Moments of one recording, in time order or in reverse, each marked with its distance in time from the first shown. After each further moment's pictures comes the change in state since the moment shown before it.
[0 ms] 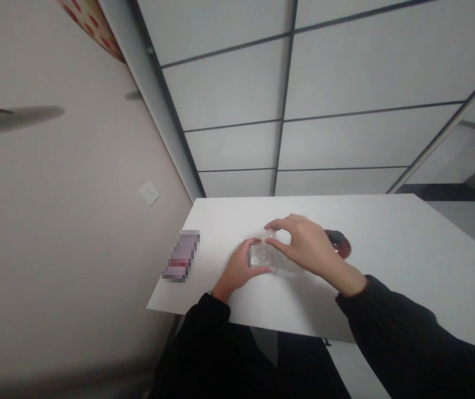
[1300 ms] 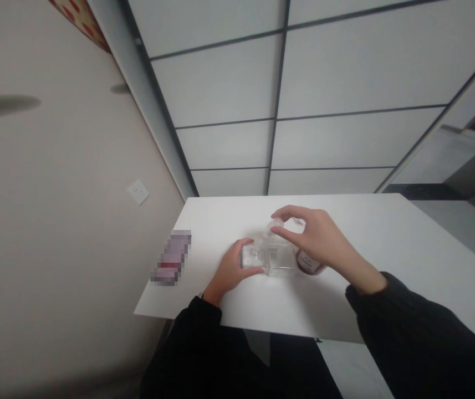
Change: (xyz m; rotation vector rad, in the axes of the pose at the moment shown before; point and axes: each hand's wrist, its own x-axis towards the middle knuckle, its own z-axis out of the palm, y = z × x) left_hand 0.000 0.007 -0.003 0.063 -0.019 -0.031; right_hand 0.000 0.014 -0.031 0.287 0.072 0.158
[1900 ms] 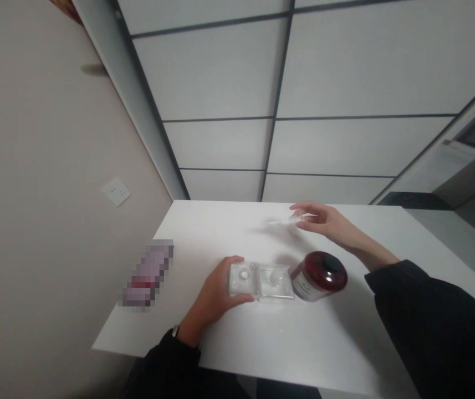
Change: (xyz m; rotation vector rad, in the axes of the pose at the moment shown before) left_hand -0.004 0.005 -0.002 0.012 -0.038 -0.106; right_hand 0.055 0.127 -0.021 0.464 -0.189 0.230
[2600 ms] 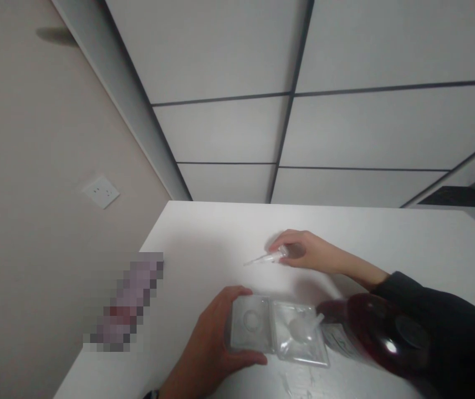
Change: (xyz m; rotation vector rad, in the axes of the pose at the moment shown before) left_hand -0.007 0.003 -0.002 -0.027 -0.065 -0.091; right_hand 0.057 0.061 0.050 -0.267 -0.481 -0.275
